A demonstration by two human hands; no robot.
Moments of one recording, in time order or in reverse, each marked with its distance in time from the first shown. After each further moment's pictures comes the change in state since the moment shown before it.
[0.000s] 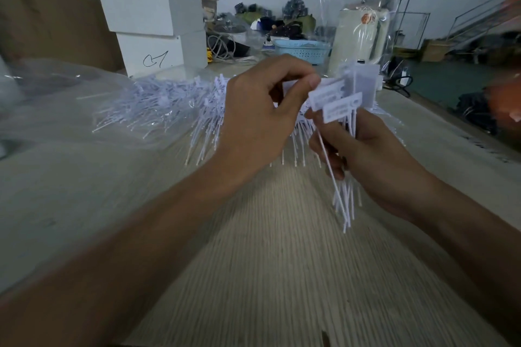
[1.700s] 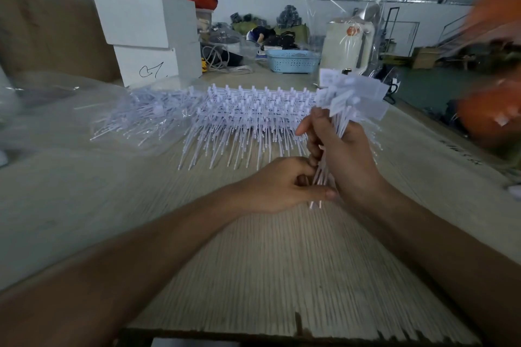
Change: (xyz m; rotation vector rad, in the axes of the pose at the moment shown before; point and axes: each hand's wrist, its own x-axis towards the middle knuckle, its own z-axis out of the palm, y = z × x) left_hand -0.047 -0.026 0.035 -0.058 -0.849 -0.304; right_hand 0.008 0.026 0.003 0.132 0.322 0.003
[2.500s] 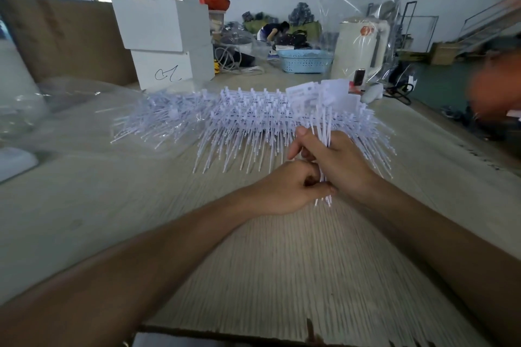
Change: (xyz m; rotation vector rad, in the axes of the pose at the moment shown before) left_hand 0.002 -0.002 -0.003 0.021 0.023 -0.115; right_hand 0.016 0.006 0.005 -0.336 -0.262 -0.025
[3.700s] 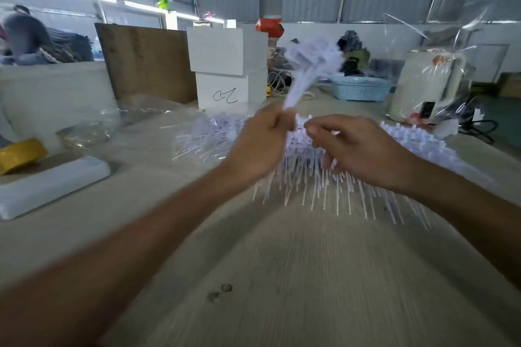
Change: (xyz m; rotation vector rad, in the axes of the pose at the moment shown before) left_hand -0.031 -0.027 -0.141 0.066 0.752 -0.031; right_hand 0.085 -0.050 0.039 -0.406 -0.229 -0.291
